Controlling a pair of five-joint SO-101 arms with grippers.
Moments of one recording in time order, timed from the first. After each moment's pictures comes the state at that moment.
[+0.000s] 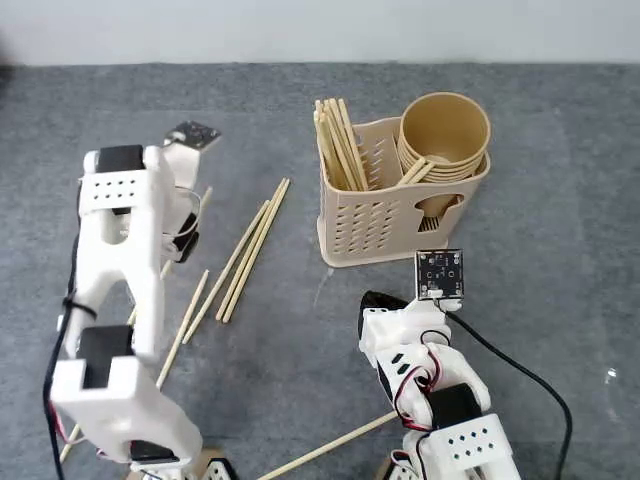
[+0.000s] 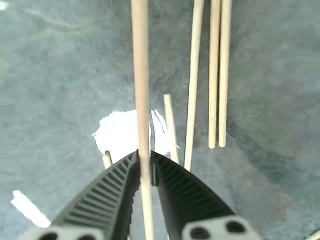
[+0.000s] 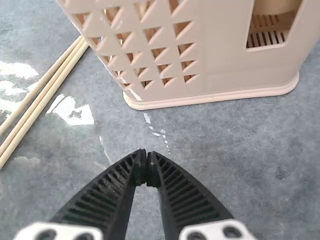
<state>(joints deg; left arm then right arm) -8.6 11.2 -2.9 94.9 -19.4 -19.8 -82.4 91.8 38.7 -16.9</state>
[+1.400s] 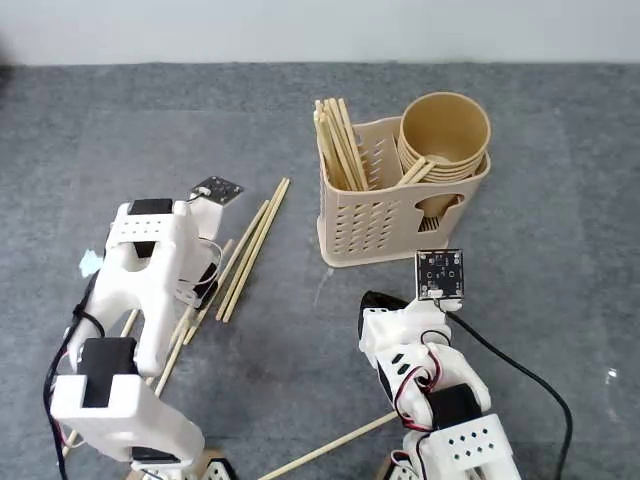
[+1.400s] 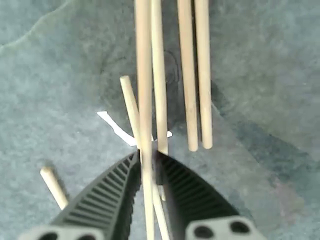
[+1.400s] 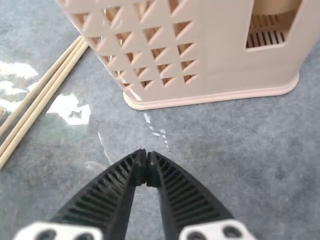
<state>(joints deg) -5.6 8.5 24.0 78.0 -19.4 -19.8 -82.4 91.8 38.7 -16.9</state>
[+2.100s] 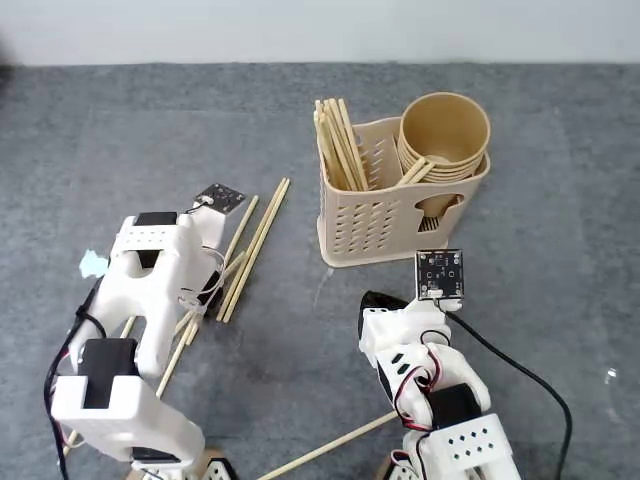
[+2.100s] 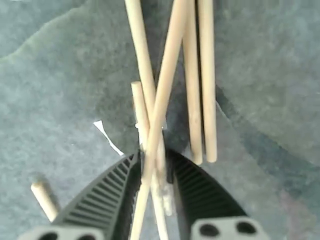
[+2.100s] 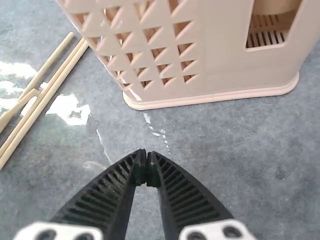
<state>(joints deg) -5.4 8.3 30.2 70.7 -19.4 -19.8 -82.4 91.8 38.7 -16.9</state>
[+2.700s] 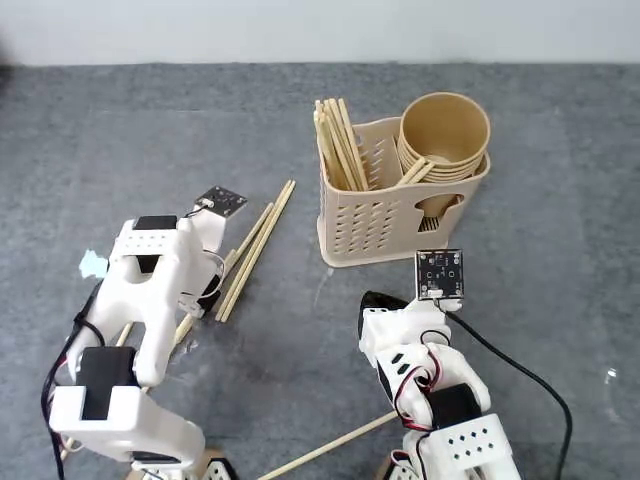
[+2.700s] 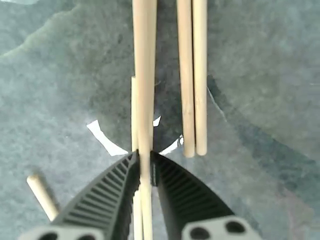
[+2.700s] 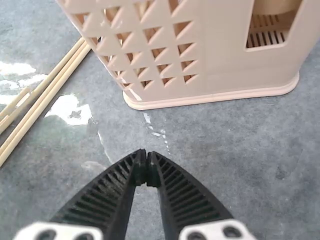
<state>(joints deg) -5.1 6.1 32.0 70.8 -19.4 -19.8 -82.4 91.8 38.7 -16.9</state>
